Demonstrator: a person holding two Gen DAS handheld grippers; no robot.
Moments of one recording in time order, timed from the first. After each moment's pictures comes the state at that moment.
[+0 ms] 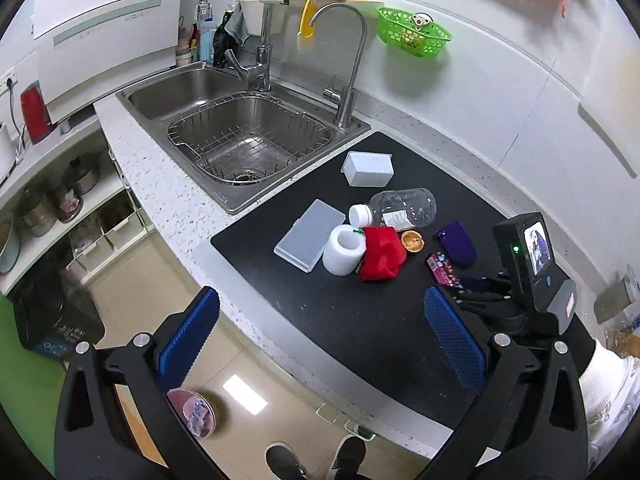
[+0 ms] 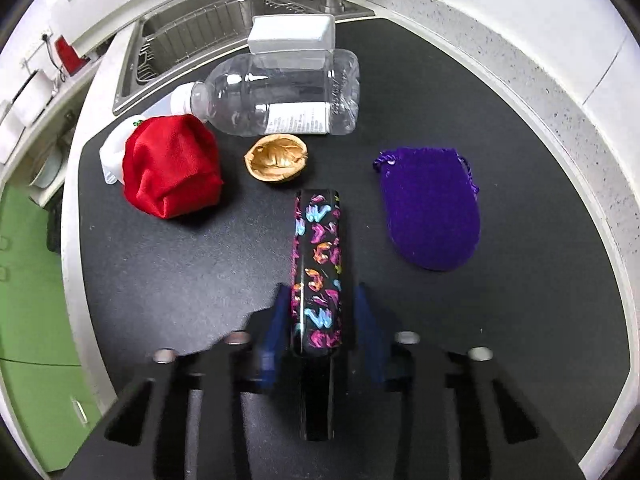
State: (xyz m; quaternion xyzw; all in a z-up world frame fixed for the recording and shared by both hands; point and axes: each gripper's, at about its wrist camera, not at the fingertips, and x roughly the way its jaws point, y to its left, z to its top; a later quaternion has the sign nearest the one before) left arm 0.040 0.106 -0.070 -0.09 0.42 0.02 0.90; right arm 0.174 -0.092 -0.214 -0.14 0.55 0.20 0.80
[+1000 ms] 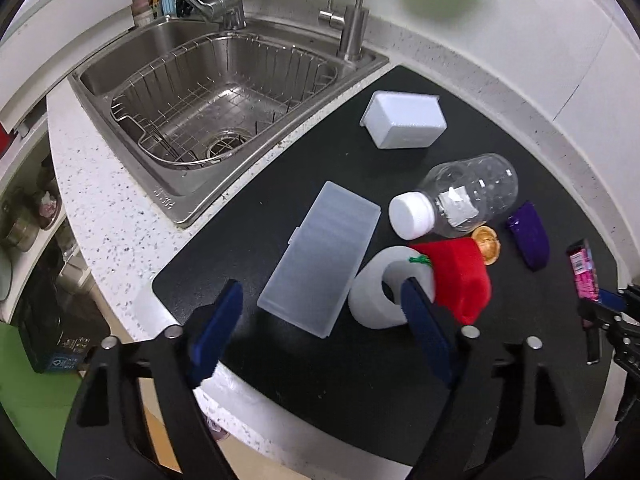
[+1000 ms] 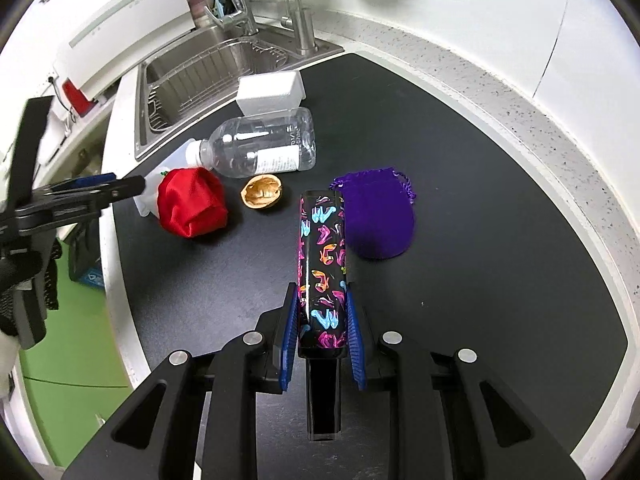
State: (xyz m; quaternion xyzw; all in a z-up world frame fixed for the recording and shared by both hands) left arm 0.173 0.110 -0.167 -0.05 0.52 0.00 0.85; right arm 0.167 -0.141 -0.163 -0.07 0.52 0.21 0.82
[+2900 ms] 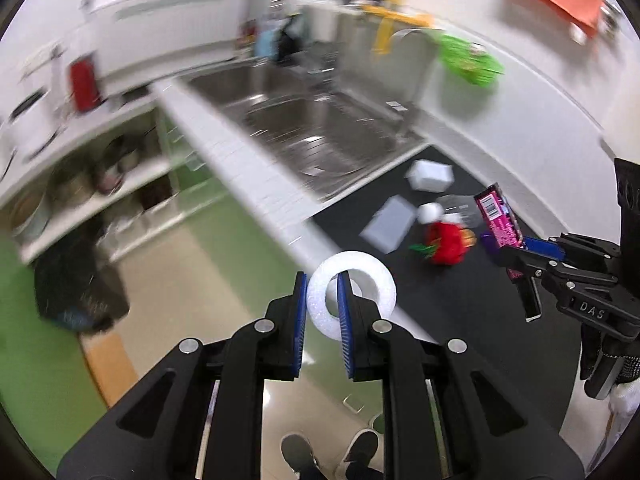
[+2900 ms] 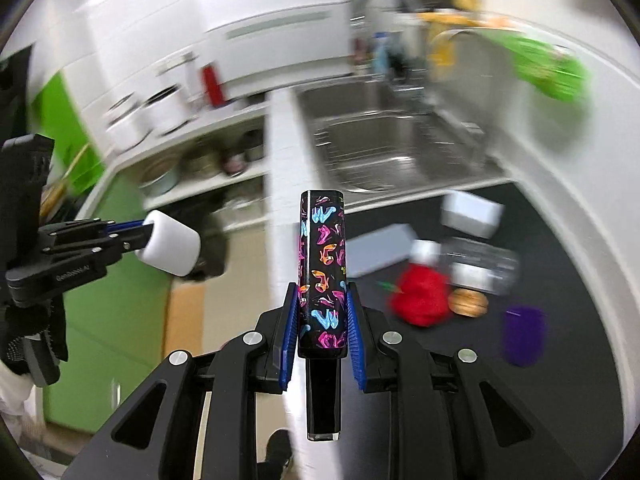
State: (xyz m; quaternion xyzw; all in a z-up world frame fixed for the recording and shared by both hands) left arm -0.041 0.202 -0.061 -0.13 0.42 0.09 0.90; right arm 0.064 0.029 -0.083 -0.14 0.40 0.44 0.79
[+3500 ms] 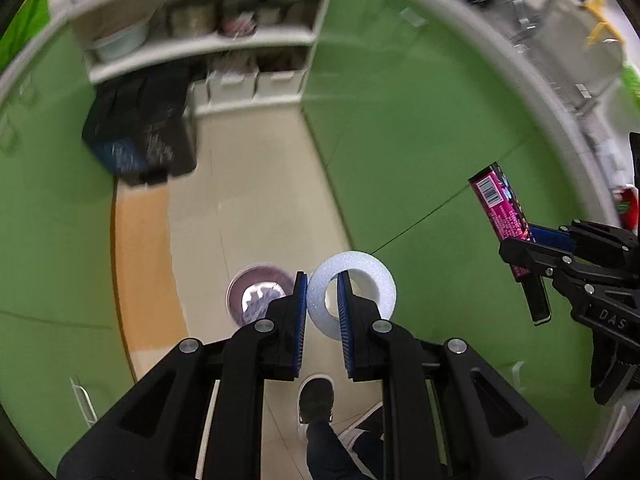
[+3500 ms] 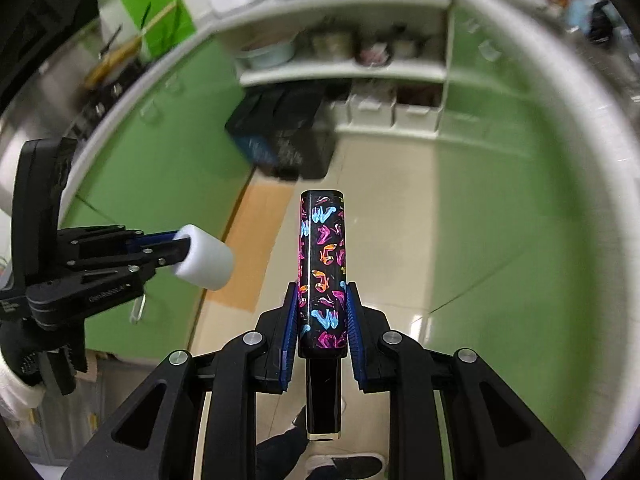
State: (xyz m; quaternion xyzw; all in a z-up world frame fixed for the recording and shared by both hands) left arm -0.182 0.377 -0.309 -0.27 0.49 0.24 0.79; right arm -0.042 0.268 -0.312 -0.25 0.48 0.56 0.62
